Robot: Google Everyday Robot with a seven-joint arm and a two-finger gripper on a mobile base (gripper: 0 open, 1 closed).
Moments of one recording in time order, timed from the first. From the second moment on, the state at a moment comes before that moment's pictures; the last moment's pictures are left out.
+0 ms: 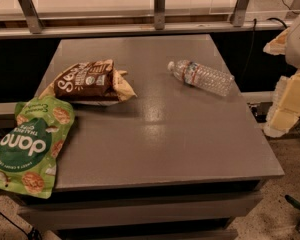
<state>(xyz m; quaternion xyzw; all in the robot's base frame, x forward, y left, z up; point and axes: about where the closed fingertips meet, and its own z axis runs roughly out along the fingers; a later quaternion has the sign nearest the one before) 0.438 -0.217 0.976 -0.60 0.78 -0.03 0.16</state>
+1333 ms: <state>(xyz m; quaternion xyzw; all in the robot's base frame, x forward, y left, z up) 0.523 -0.133 0.984 -0.68 0.69 -0.02 0.23</state>
